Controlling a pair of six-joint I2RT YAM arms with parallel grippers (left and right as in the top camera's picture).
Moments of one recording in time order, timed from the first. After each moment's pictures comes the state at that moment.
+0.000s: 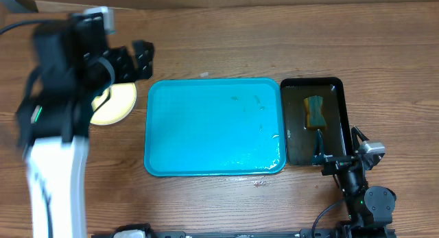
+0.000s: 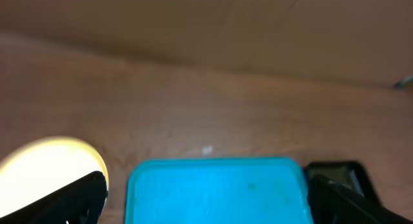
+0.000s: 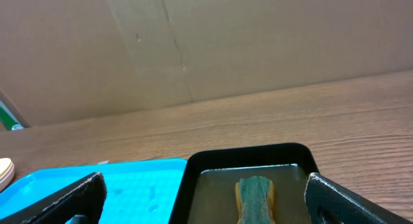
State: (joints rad) left arm 0.07 1.26 1.58 -0.88 0.30 -0.16; right arm 0.03 0.01 0.02 -0.02 -0.12 0.23
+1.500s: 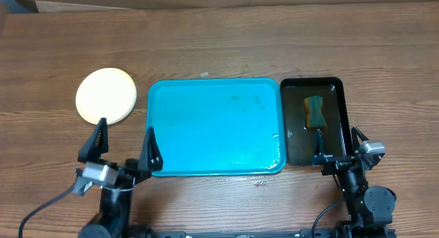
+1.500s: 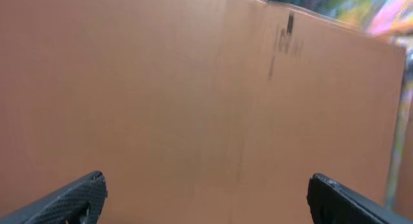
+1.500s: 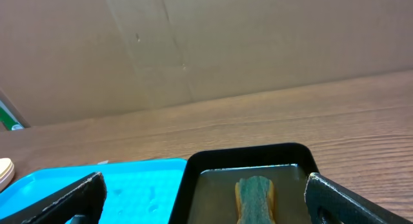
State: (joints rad) left arm 0.07 0.08 0.19 0.37 0.22 -0.29; right arm 0.03 0.01 0.02 -0.02 -0.12 0.23
